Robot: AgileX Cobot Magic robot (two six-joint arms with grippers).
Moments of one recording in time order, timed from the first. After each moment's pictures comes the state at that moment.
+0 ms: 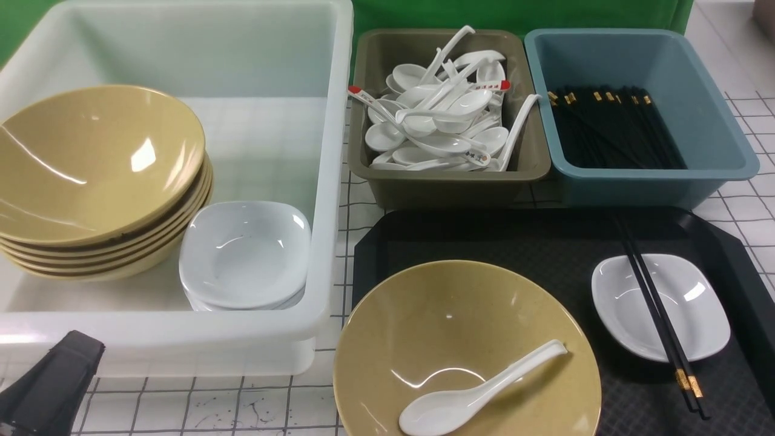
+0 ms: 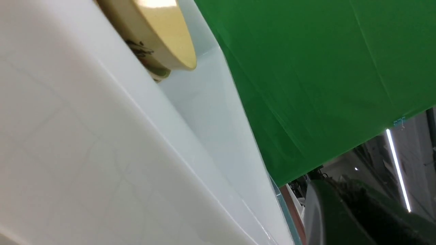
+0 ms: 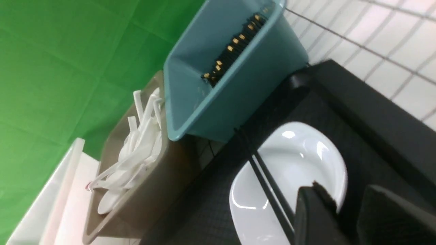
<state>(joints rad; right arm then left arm) -0.02 -0.01 0.03 0.01 0.27 0.89 0.03 -0.01 0.03 -1.42 0.25 0.38</state>
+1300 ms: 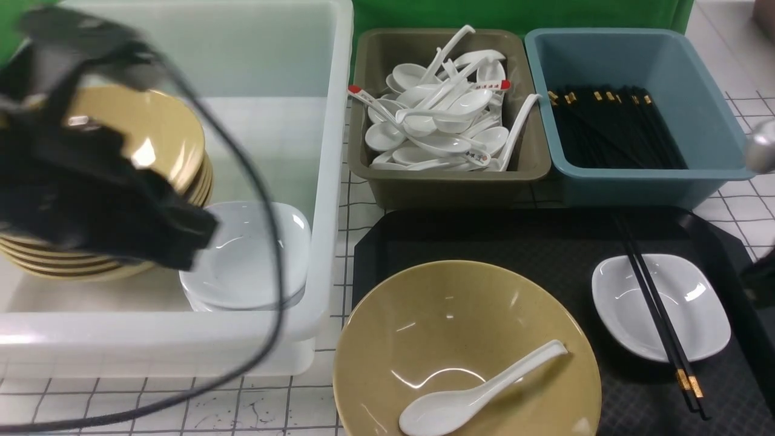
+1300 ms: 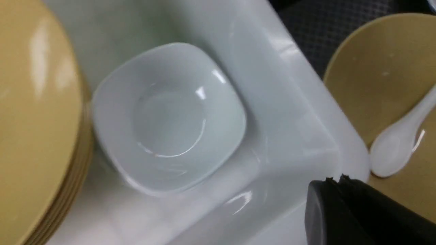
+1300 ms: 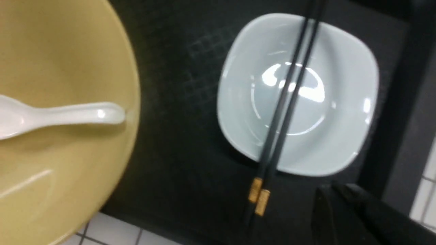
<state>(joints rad) 0.17 1.15 -0.95 0.06 1.02 -0.16 -0.34 1.14 -1.12 -0.27 1.06 0.38</state>
